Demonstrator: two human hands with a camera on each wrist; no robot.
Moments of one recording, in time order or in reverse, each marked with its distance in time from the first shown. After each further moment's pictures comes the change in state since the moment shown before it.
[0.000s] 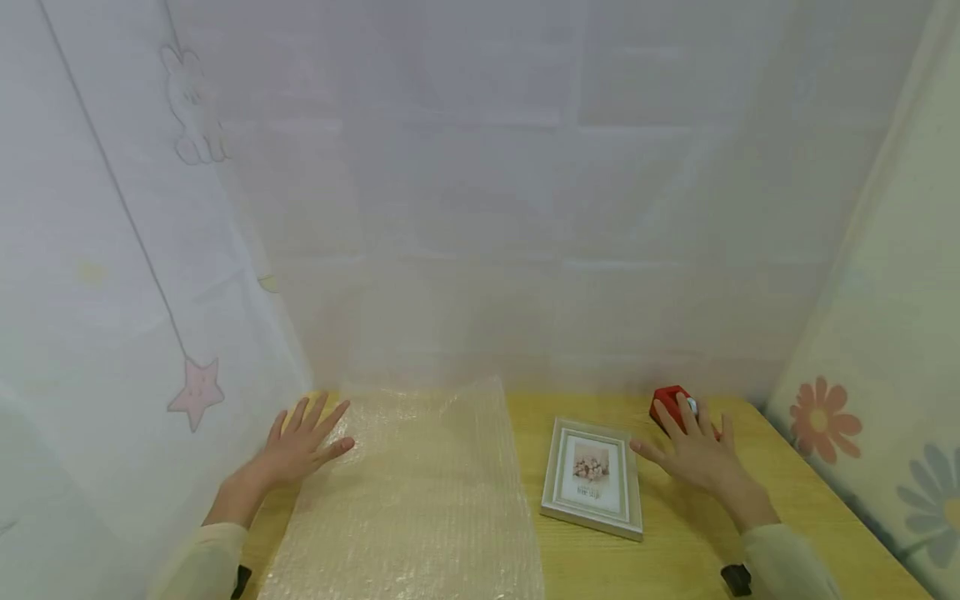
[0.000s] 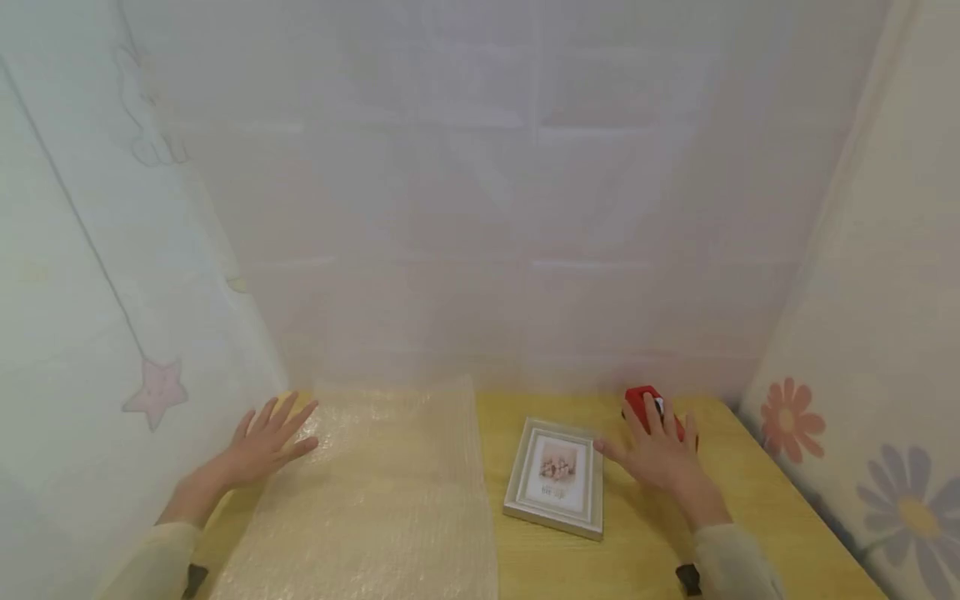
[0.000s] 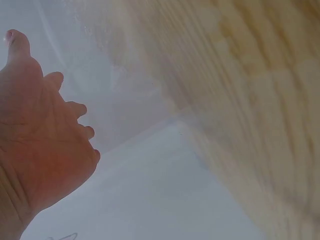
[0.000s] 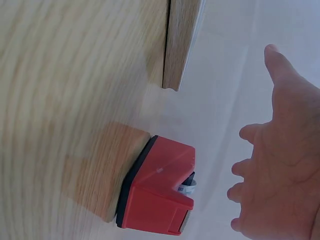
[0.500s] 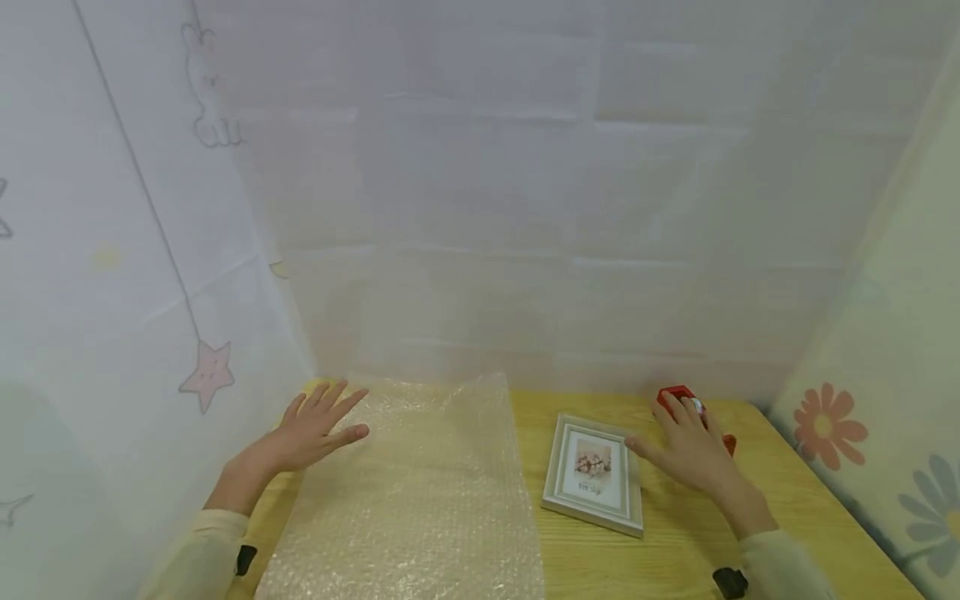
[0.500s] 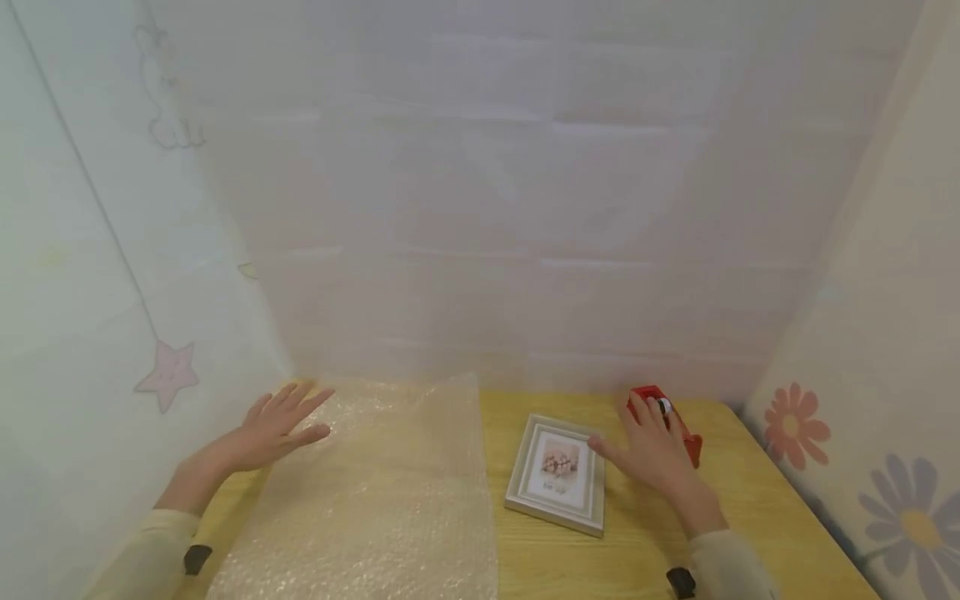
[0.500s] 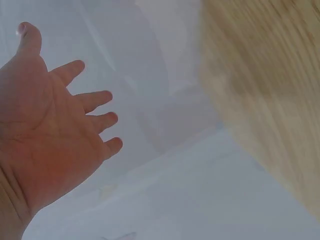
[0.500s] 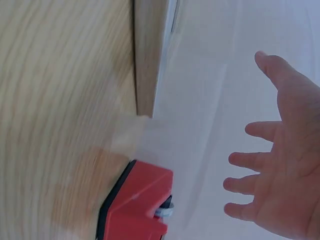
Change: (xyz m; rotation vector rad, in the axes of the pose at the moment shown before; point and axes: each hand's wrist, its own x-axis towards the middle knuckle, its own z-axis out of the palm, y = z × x) left_hand -0.010 0.042 -0.026 -0.049 0.052 0.118; right_hand -0.003 -0.024 -0.012 0.031 0.086 -0.134
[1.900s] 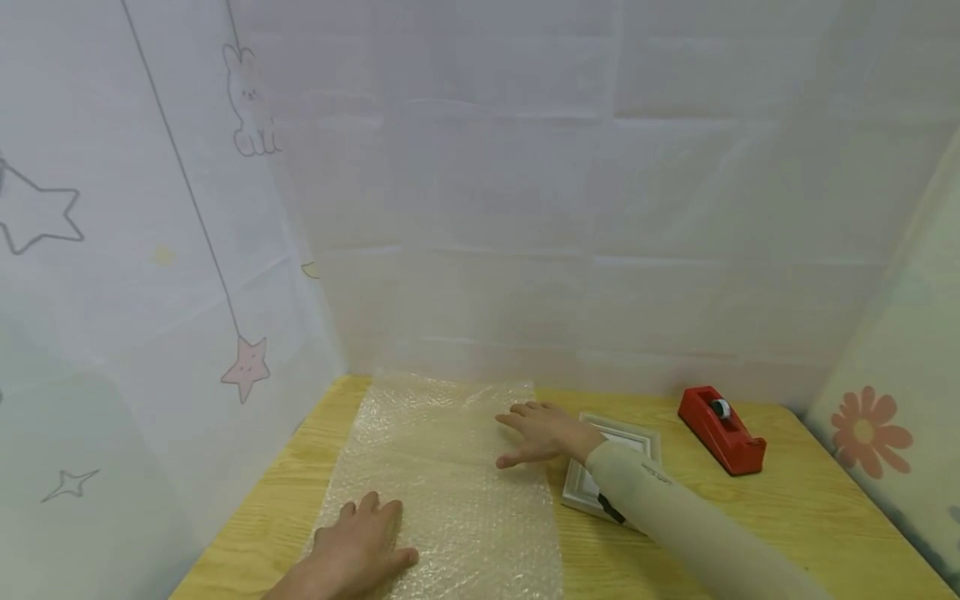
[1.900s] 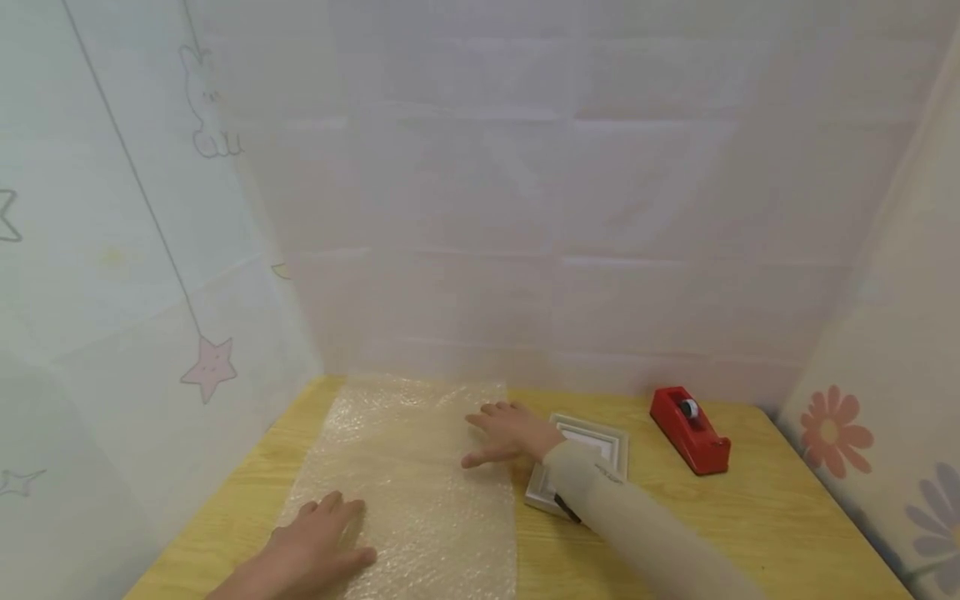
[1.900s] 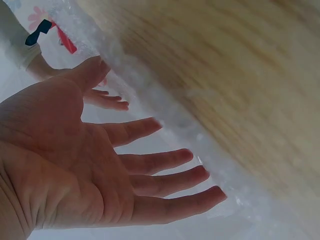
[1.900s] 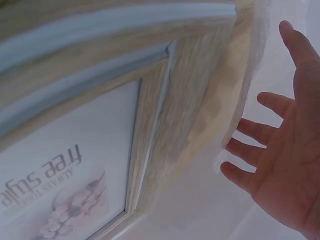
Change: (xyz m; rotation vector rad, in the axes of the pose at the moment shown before) left_hand -0.072 0.142 0.046 0.049 -0.240 -0.432; right_hand 0.128 -0.168 0.097 -0.127 -0.470 -0.460
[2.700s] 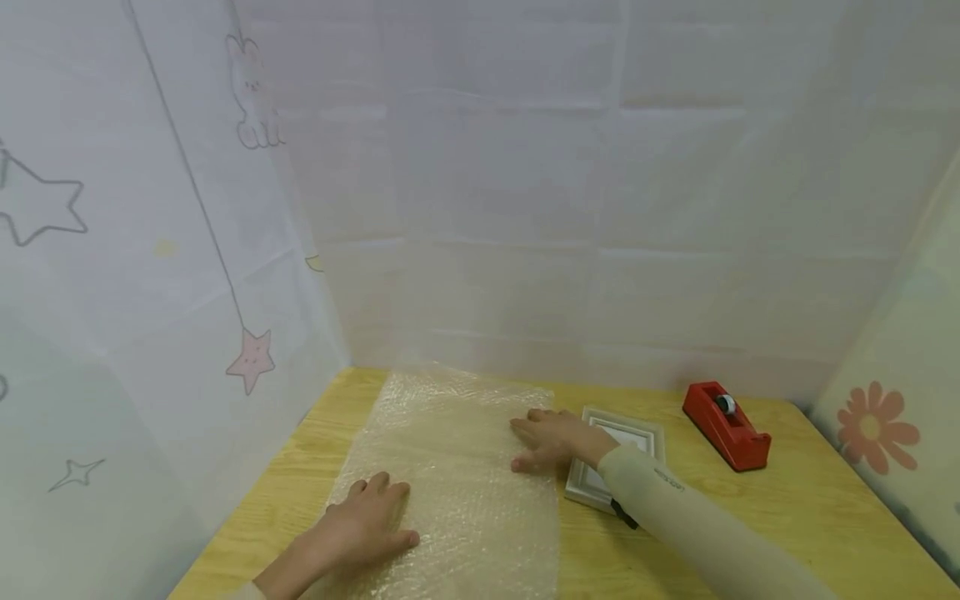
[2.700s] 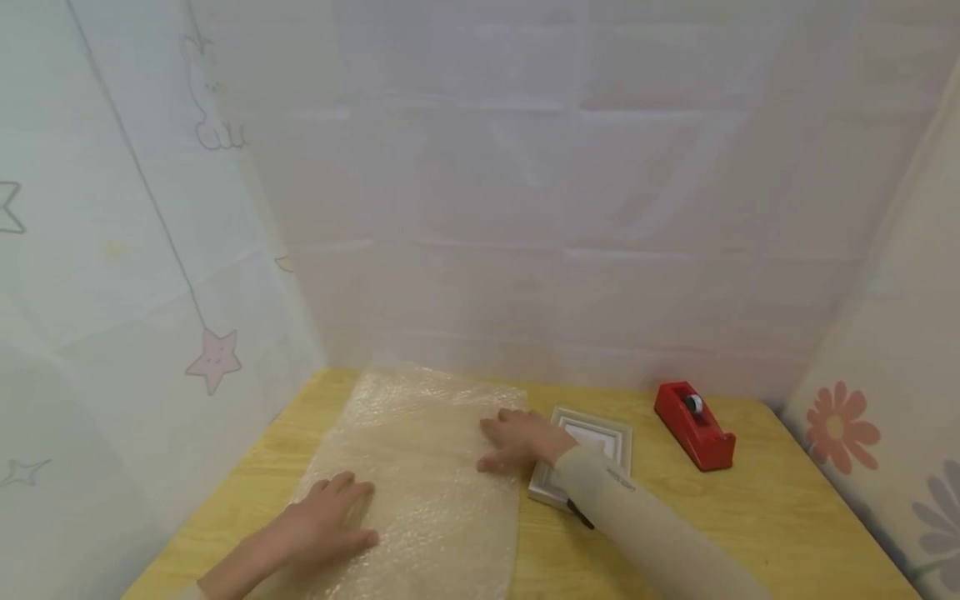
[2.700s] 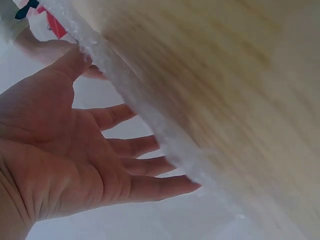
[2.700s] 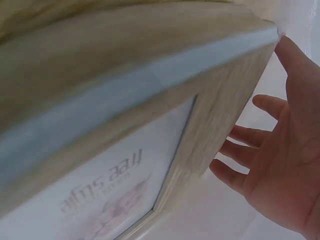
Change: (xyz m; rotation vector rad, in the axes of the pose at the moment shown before) left_hand 0.019 -0.024 0.002 -0.023 -0.022 0.130; right_hand -0.011 0.008 0.017 0.036 -0.063 0.045
